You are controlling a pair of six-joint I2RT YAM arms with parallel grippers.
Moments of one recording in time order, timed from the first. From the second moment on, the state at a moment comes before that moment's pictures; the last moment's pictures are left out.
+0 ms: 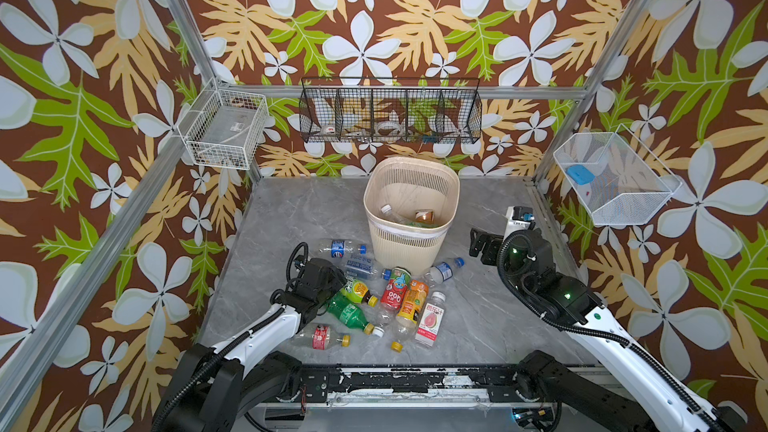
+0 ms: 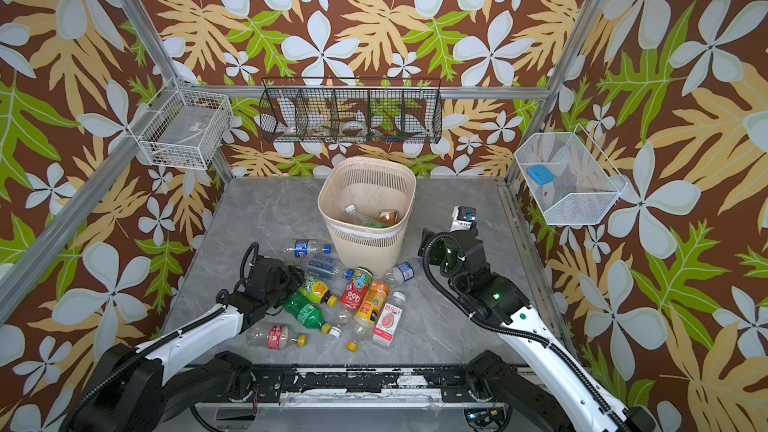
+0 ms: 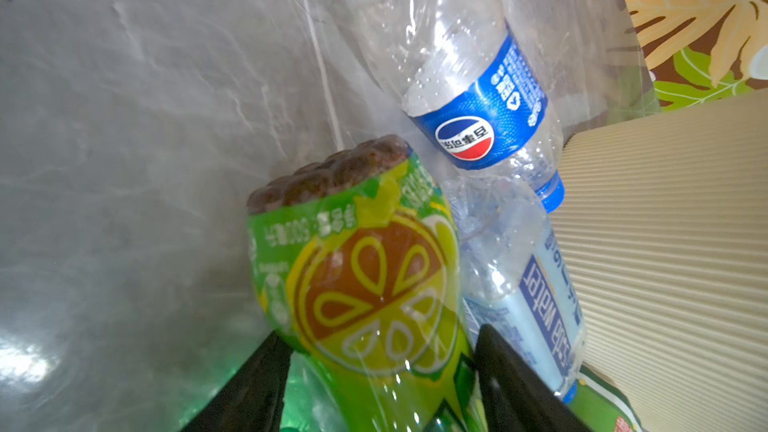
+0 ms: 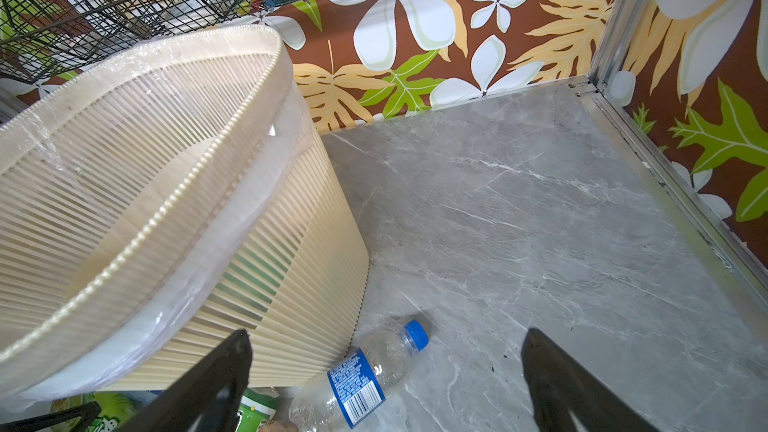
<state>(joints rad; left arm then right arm) -0.37 1.10 0.39 -0.09 -0.12 -1.08 0.54 0.87 0.90 -0.49 0.42 0.47</state>
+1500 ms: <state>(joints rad) -0.35 1.29 0.48 -0.04 -0.10 -1.01 0.54 0.85 0.88 -0.49 0.44 0.46</state>
